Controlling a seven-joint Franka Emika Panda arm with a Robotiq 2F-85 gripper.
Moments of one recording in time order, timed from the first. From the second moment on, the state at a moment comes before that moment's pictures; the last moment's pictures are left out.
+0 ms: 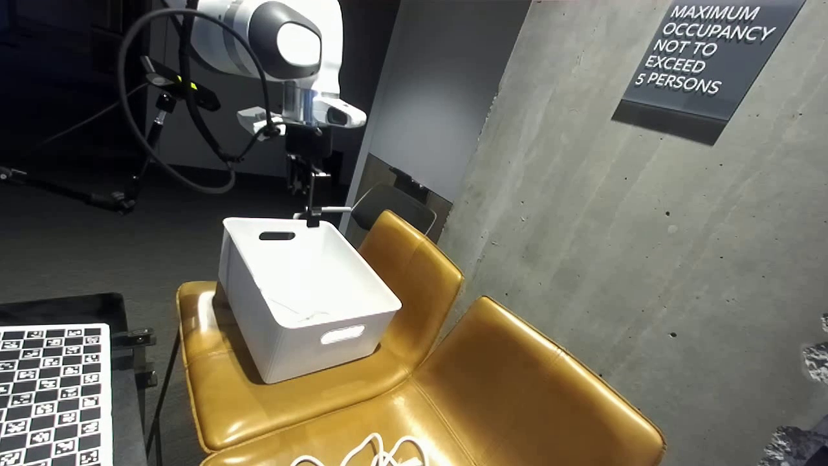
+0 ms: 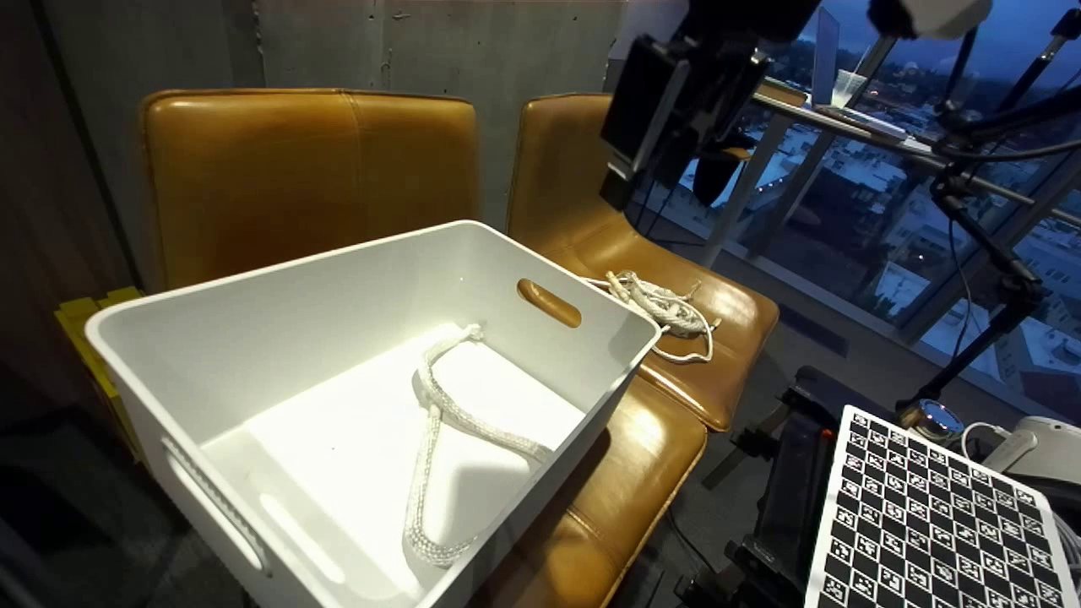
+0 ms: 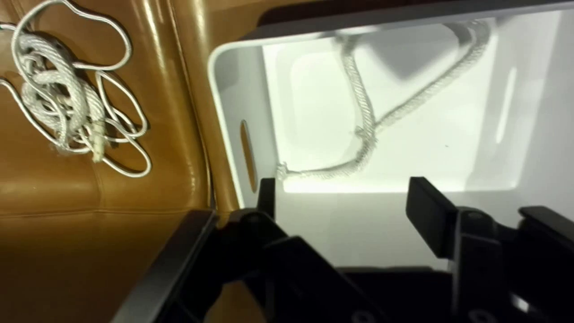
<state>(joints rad) 0.14 0.08 0.11 -2.13 -0.21 2.33 0.45</state>
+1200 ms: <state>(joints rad) -0.16 0.59 -0.16 -1.98 -0.17 2.51 0.12</state>
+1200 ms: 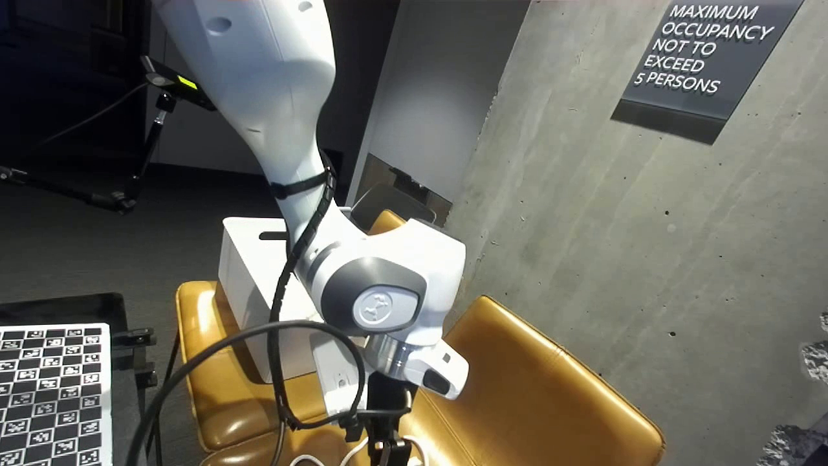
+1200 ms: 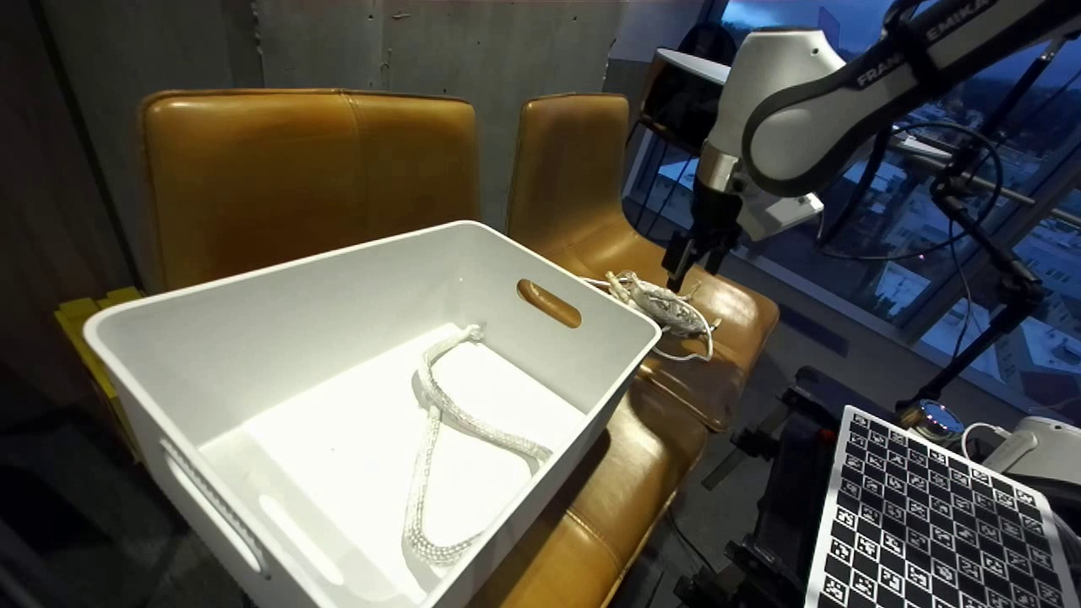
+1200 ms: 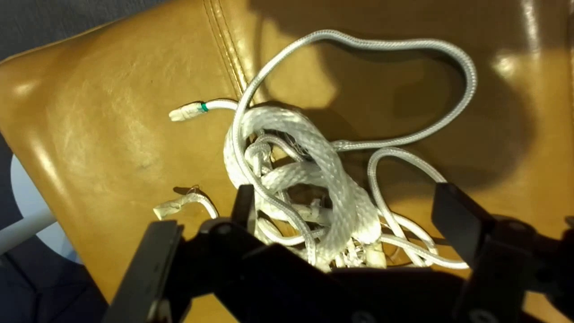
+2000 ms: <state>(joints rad) -0.16 0.86 -0.18 -1.76 -0.14 2.51 0.12</state>
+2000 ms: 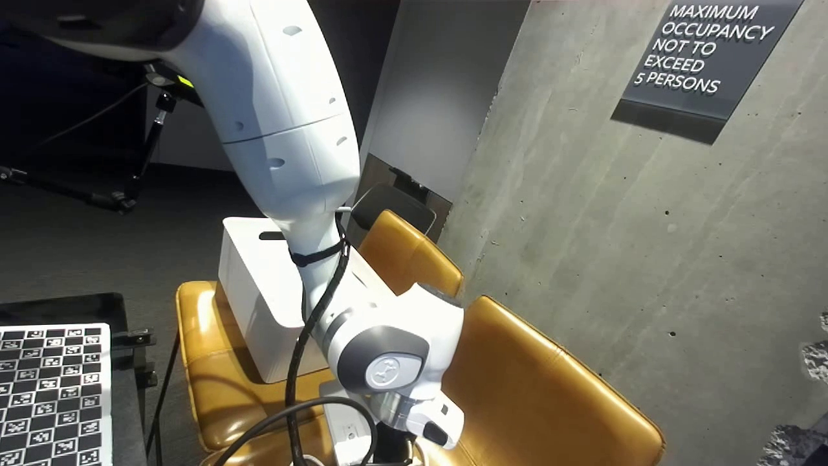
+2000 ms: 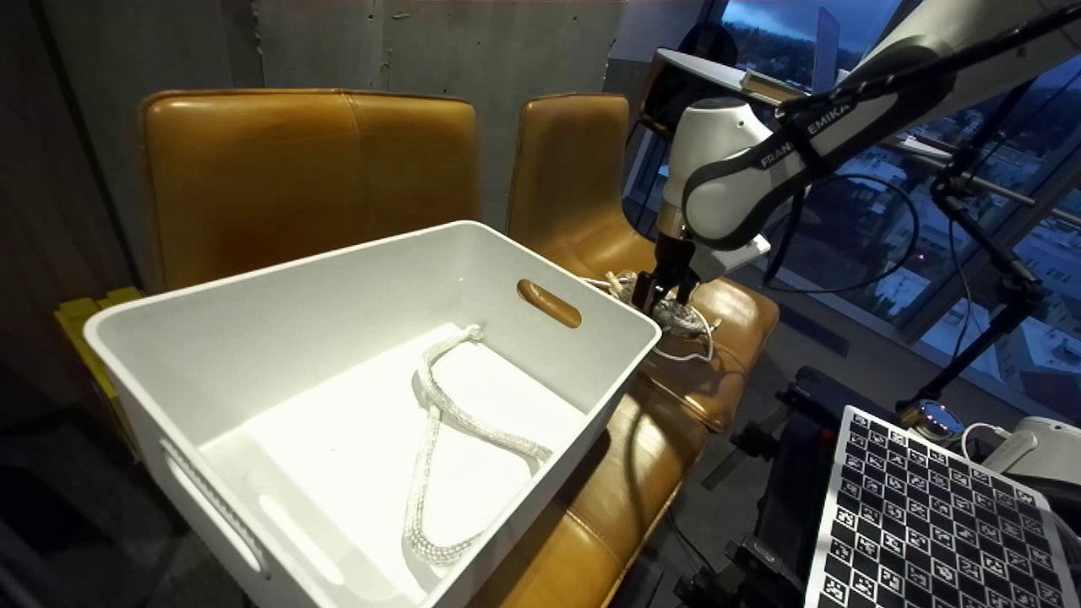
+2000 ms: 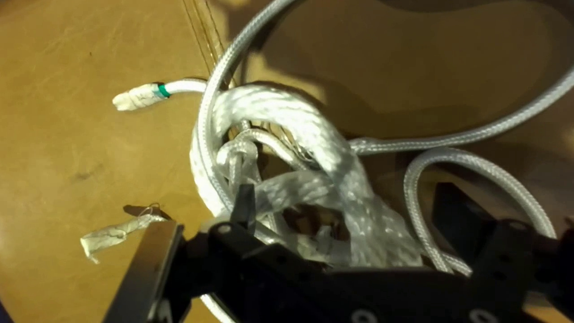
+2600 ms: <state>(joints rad) -0.14 0.89 -0.18 -1.73 -0.14 2.51 0.13</state>
